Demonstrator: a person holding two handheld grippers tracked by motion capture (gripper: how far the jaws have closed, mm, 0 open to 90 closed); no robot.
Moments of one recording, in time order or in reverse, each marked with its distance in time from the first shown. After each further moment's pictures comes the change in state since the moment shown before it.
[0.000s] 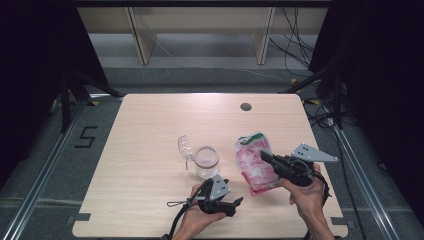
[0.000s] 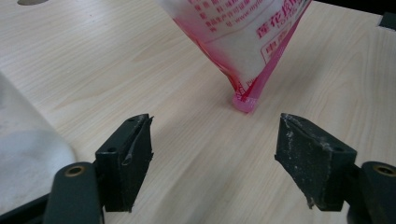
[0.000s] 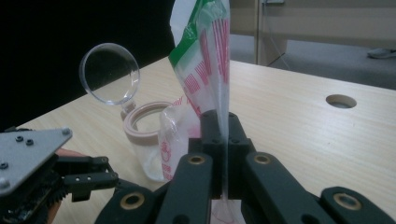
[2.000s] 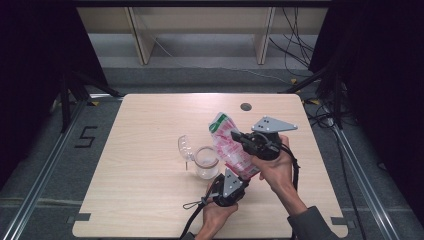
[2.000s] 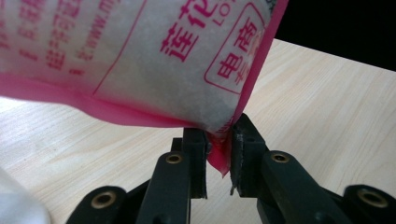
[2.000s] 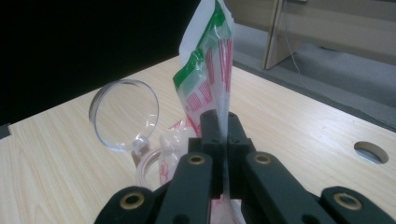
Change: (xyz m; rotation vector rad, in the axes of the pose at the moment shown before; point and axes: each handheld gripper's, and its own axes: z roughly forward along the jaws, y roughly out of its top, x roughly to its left) left arm -0.011 0.016 0.031 -0.162 0.109 -0.056; right arm 0.040 0.069 0.068 0.106 0.015 -0.106
